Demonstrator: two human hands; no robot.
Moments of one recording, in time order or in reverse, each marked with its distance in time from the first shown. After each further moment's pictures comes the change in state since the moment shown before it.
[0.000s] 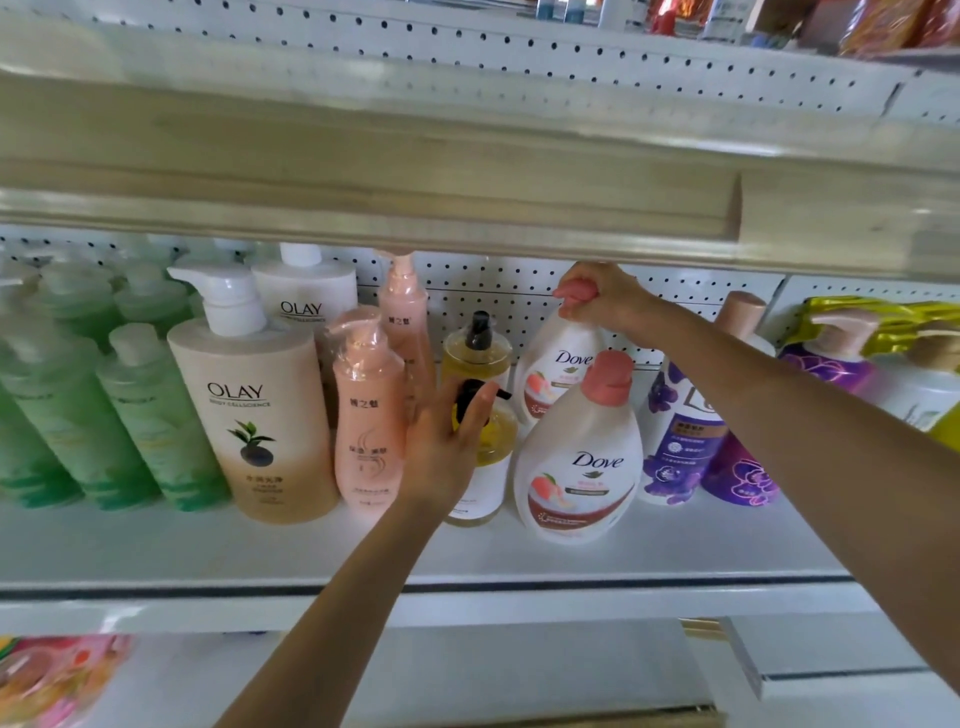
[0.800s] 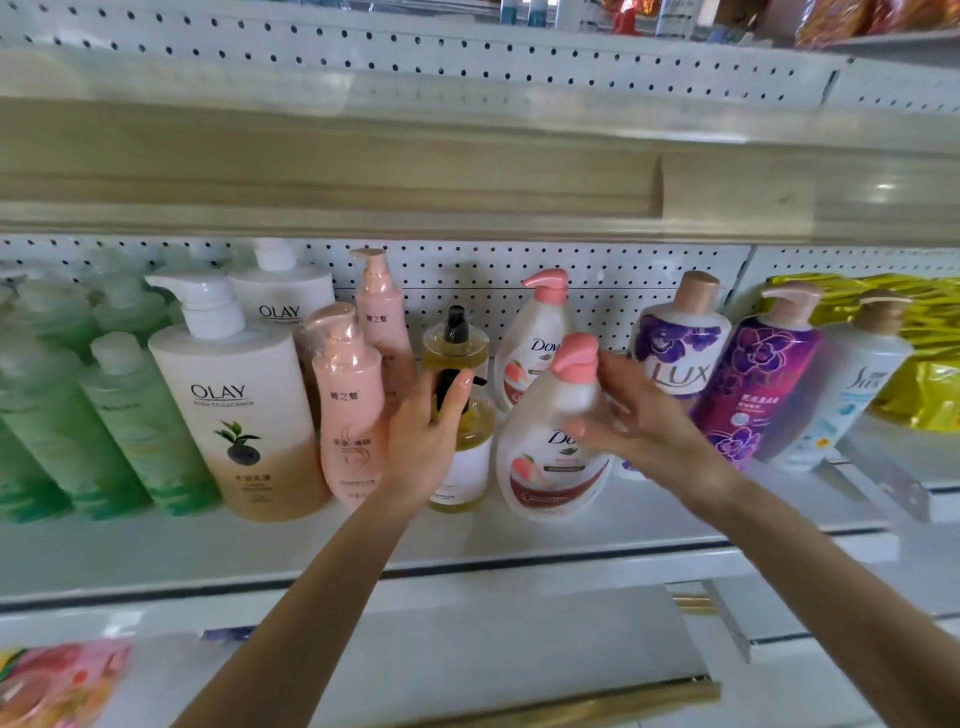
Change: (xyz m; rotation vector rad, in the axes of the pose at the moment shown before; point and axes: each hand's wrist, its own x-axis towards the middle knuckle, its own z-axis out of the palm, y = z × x) left_hand -0.007 0.014 -0.005 0.021 -0.028 0.013; right_hand -0.177 0.016 0.018 0.406 -0.029 -0.062
